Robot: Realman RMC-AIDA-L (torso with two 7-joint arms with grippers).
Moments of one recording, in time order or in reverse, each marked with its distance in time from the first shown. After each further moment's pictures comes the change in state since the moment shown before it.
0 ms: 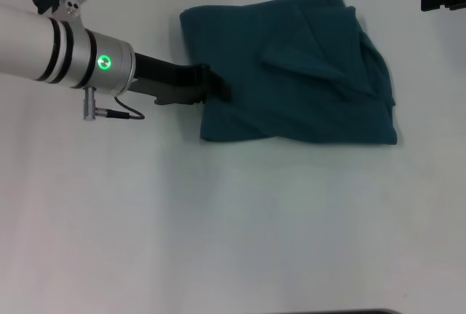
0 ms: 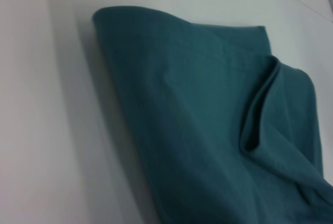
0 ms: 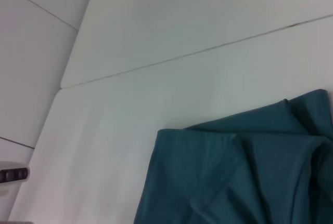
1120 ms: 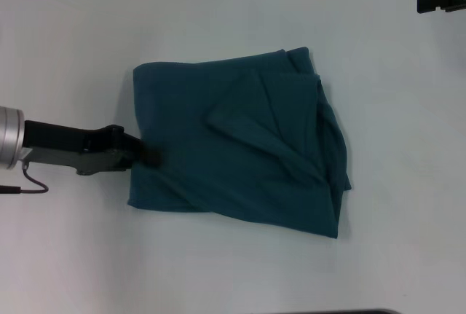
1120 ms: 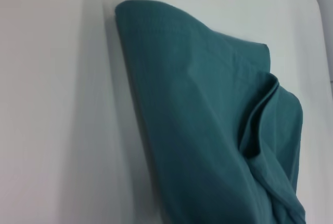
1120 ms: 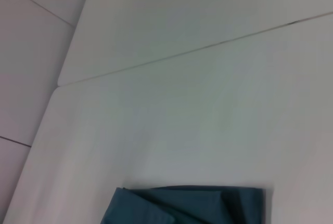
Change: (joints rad) left arm 0.288 0.058 -0.129 -0.205 -0.018 0.402 0.035; right arm 0.005 0.006 -0.011 0.005 -0.005 0.014 0.000
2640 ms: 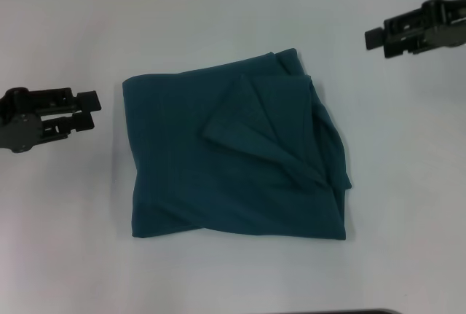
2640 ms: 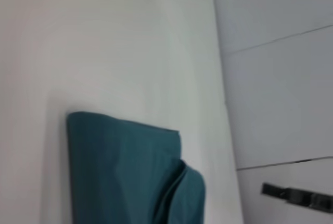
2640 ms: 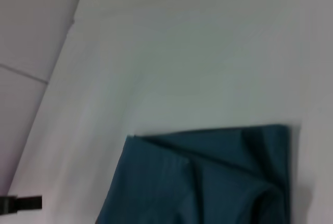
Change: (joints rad) left arm 0.099 0.019 -0.404 -0.033 -0.099 0.228 0.128; right arm 0.000 0.047 -0.091 0.029 0.001 -0.042 -0.041
